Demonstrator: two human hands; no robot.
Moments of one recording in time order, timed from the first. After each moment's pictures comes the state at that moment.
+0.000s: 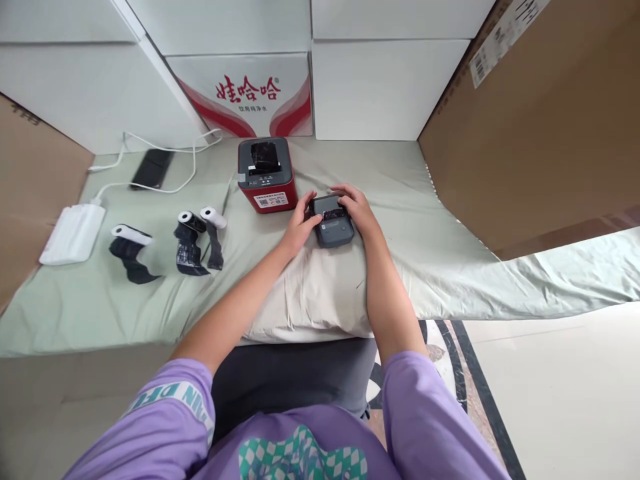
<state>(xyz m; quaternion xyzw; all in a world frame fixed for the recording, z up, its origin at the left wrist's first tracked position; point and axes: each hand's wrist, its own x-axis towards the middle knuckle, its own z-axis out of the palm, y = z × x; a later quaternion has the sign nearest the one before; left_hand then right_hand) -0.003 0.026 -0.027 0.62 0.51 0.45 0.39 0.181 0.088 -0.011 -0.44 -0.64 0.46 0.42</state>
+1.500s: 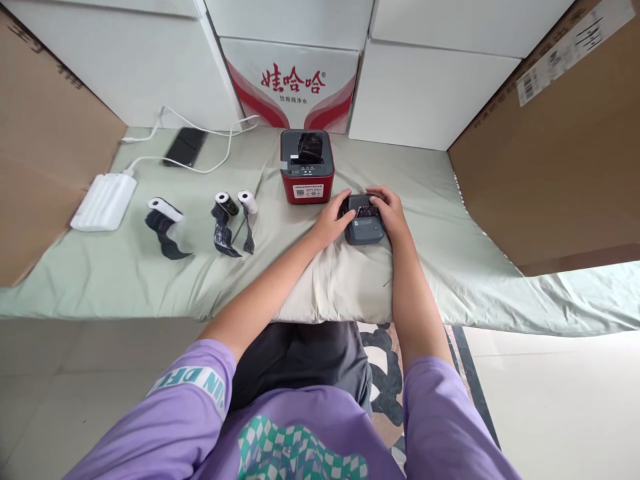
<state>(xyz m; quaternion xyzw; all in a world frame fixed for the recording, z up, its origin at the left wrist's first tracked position) -0.009 0.035 -0.038 0.68 0.46 0.47 0.33 0.183 0.091 -0.026 -0.46 -0.65 0.39 0.47</state>
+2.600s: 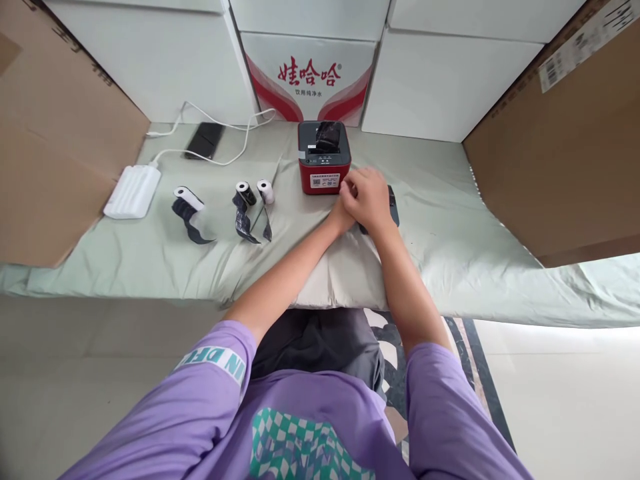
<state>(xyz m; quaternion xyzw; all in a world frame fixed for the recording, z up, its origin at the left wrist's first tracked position) -0.010 0.048 -0.038 0.69 0.46 0.45 0.34 0.081 0.036 0.028 -0.40 -0.83 0.04 0.39</state>
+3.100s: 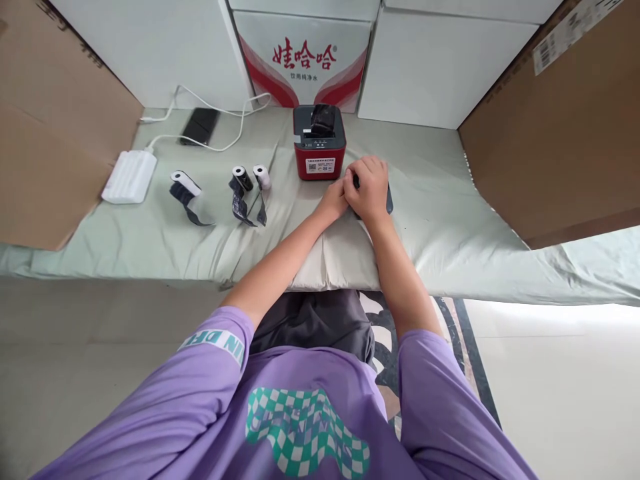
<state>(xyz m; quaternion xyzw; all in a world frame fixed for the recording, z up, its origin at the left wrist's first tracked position) -0.022 0.021 -0.026 0.67 0.47 0.46 0.35 0.095 0.026 0.011 -0.43 -0.80 0.01 0.42</state>
